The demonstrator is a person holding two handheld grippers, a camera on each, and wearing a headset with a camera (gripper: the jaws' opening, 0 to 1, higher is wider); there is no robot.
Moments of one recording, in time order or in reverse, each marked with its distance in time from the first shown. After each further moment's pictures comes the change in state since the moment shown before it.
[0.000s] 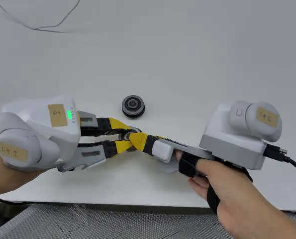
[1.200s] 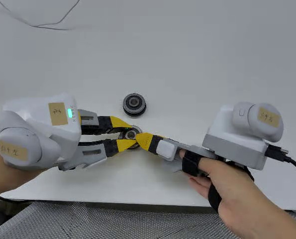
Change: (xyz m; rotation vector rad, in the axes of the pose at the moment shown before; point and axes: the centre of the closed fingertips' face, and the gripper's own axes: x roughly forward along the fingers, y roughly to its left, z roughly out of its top) left arm 0.001 -0.002 0.004 -0.001 -0.003 0.000; right arm 0.001 -0.005 -0.002 0.041 0.002 0.003
